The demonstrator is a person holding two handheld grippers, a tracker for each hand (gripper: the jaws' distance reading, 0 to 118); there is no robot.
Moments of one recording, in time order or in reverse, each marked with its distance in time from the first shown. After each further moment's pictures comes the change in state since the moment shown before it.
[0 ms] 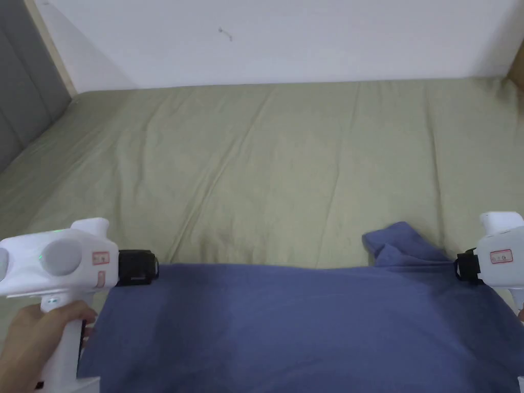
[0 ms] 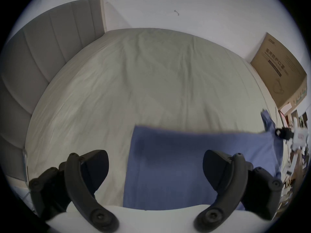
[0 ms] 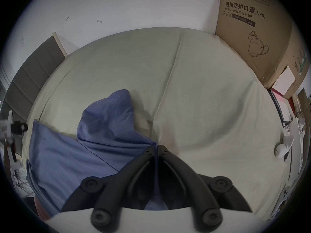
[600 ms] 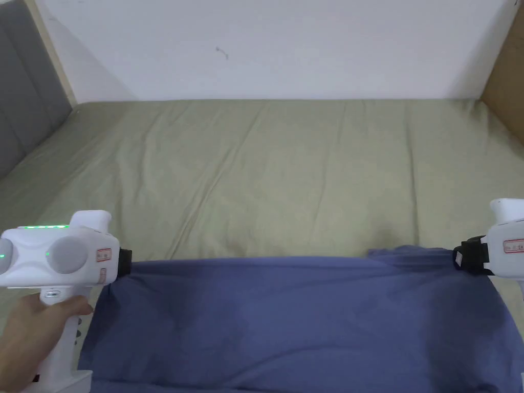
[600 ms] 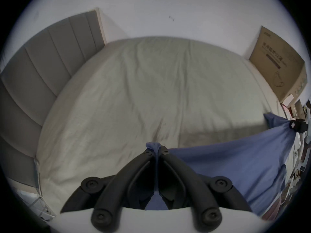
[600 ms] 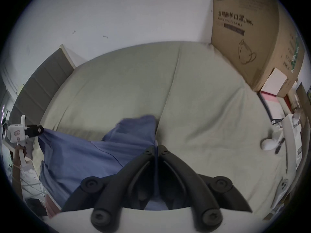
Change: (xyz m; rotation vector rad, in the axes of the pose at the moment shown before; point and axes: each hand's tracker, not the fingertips) left arm 0.011 -0.028 0.088 0.108 0.011 -0.103; right arm -0.001 -0.015 0.118 0.102 0.046 -0.021
